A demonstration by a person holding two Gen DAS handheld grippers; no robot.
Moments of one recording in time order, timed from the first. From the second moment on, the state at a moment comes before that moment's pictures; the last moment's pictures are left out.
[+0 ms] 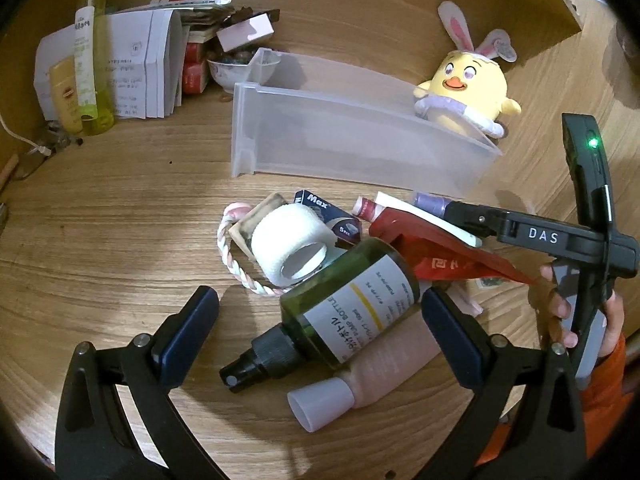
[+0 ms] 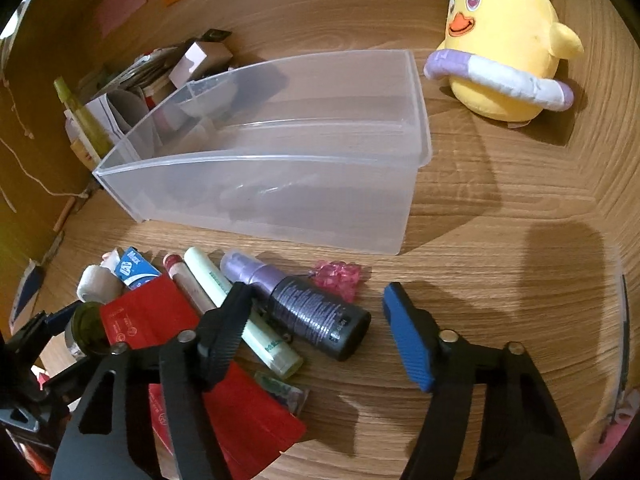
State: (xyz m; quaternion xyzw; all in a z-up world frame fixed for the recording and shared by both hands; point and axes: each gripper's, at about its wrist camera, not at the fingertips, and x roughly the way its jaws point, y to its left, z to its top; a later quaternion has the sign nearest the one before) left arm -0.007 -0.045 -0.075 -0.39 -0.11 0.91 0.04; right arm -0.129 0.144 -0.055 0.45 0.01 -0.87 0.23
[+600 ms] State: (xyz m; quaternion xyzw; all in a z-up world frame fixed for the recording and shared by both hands) left arm -0.005 -0.038 -0.072 -0.38 -0.08 0.92 0.02; right arm -0.114 0.154 -0.051 0.42 0.06 -0.88 0.22
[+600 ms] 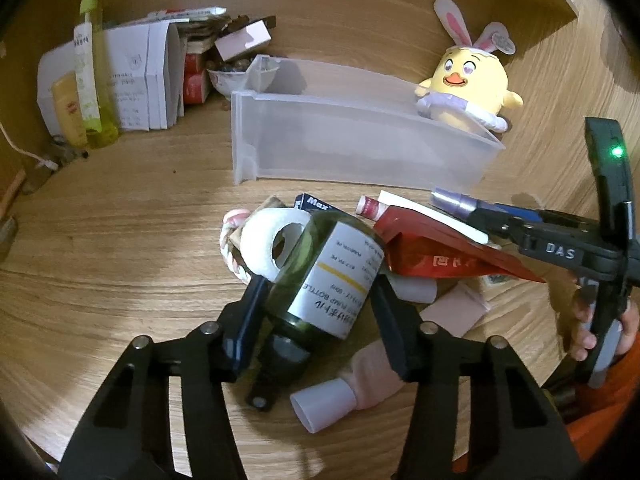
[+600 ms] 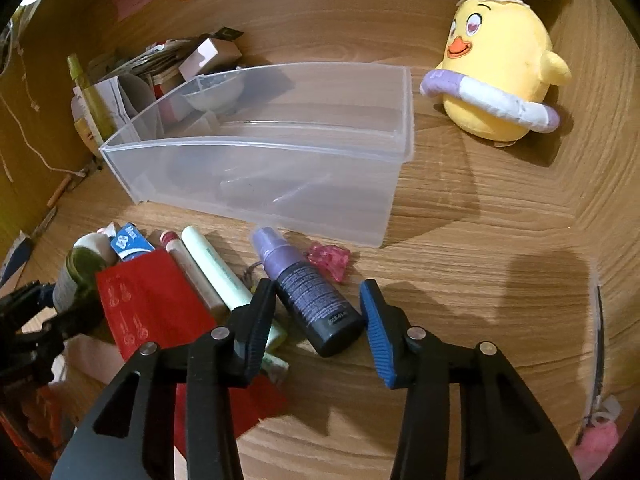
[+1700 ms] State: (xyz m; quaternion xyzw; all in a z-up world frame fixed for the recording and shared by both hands) left arm -0.007 -0.042 -0.002 -0.28 -0.07 0.96 -0.01; right arm -0.111 0.165 -0.055 0.43 0.06 -0.87 0.25
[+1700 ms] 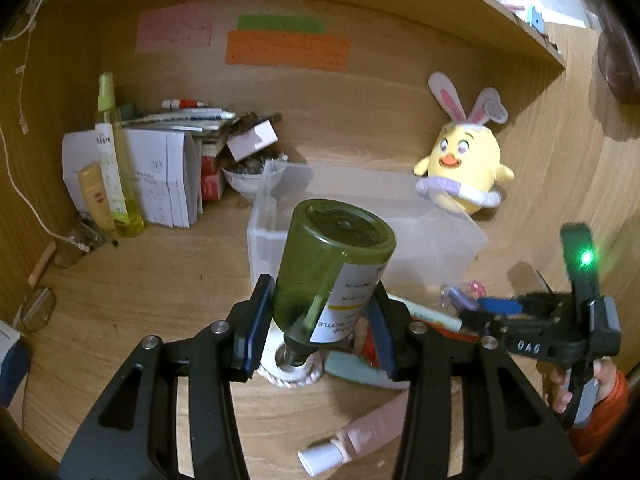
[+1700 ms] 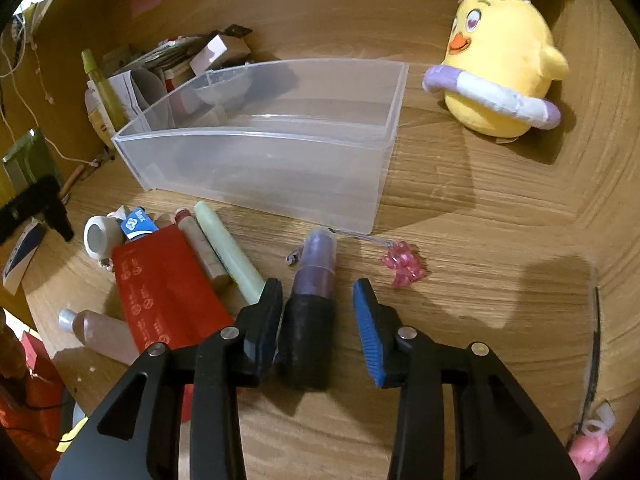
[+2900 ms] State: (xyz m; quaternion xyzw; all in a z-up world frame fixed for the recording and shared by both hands) left arm -0.069 -0.057 0.060 -0.21 -0.06 0.97 -0.03; right arm -0.133 0.148 0.051 0.27 0.01 -0.92 0.30
